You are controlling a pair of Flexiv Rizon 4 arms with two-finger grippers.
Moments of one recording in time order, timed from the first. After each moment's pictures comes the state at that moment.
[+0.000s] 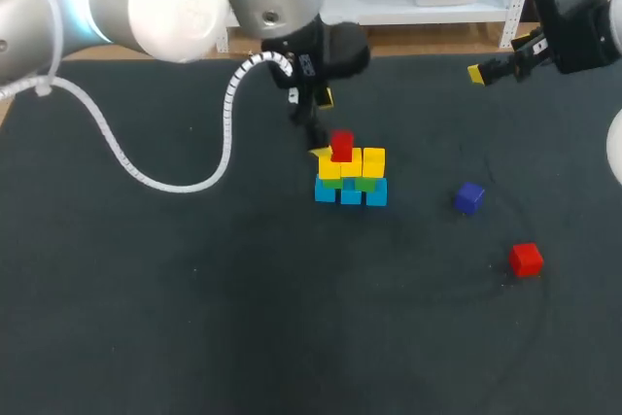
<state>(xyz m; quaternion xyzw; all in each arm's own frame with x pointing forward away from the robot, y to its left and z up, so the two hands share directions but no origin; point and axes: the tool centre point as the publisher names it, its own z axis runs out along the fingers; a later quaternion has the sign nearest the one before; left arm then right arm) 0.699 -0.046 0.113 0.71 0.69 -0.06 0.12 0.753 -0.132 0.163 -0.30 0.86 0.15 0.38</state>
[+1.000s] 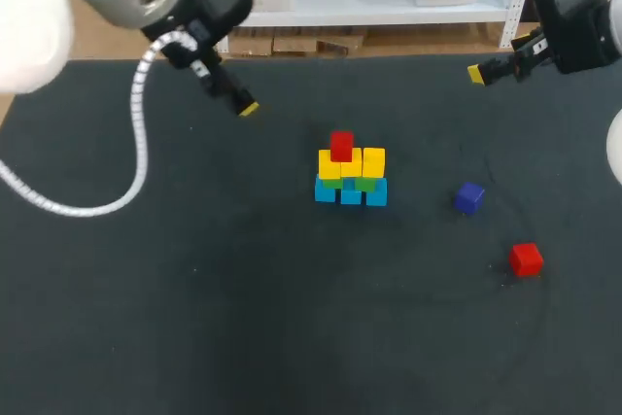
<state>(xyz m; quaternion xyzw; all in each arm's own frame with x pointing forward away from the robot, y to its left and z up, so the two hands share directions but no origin) 0.696 0.071 0.181 0.48 0.85 -0.04 0.23 0.753 -0.132 0.163 -0.30 0.86 0.15 0.38</state>
